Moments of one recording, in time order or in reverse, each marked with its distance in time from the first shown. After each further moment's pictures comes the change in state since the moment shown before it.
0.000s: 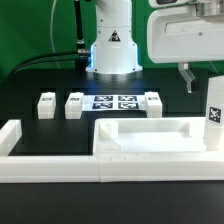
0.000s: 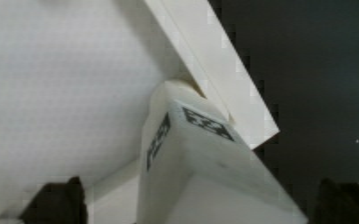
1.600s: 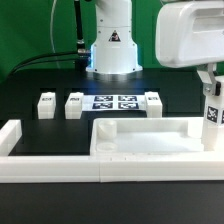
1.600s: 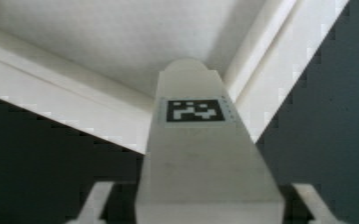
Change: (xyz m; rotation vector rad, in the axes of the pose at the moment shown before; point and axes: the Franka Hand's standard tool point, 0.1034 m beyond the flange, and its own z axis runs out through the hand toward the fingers) arm 0.002 -0.003 0.001 -0.077 0.018 -0.892
